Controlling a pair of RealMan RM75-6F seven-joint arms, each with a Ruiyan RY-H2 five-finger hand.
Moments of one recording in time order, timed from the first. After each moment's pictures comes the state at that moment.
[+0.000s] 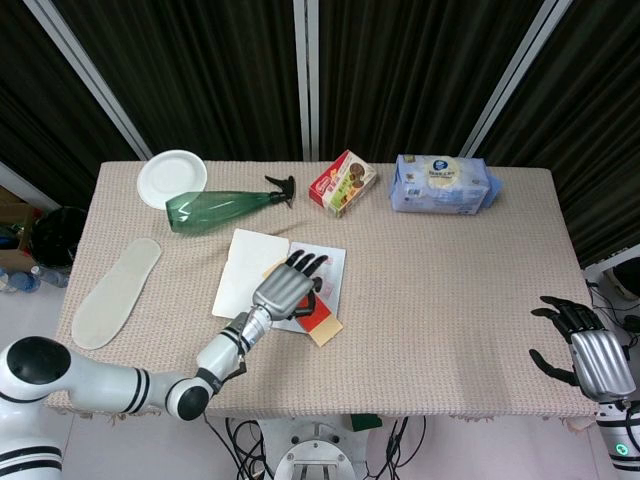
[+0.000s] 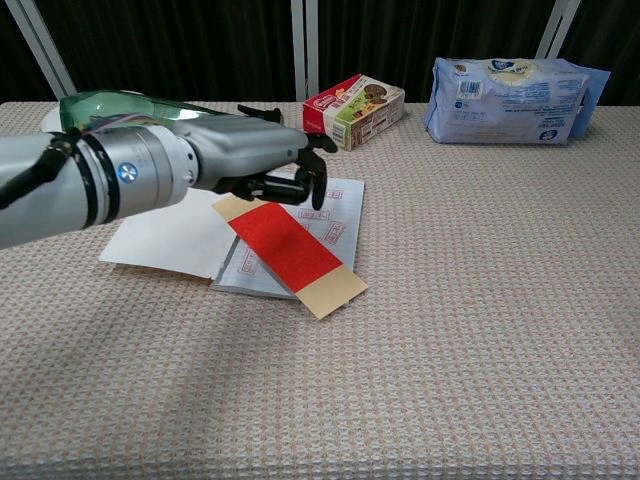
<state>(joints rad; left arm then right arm) -1.04 -1.58 -0.07 -1.69 0.79 1.01 0.60 0.06 -1.15 -0.01 -1.46 -1.65 1.55 0.23</state>
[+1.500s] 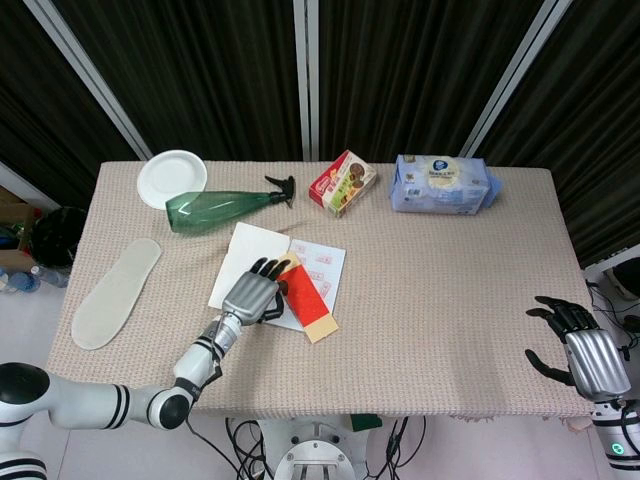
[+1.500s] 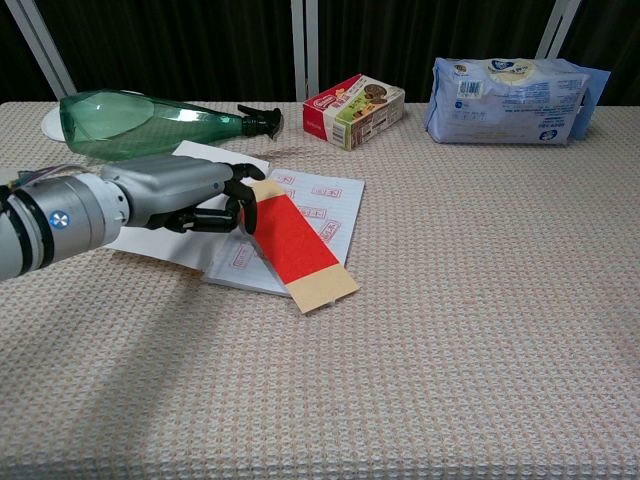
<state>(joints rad) -0.87 -1.62 -0.06 -1.61 0.86 0.99 0.57 0.07 -1.15 -0.02 -1.47 -1.66 1.54 0.21</state>
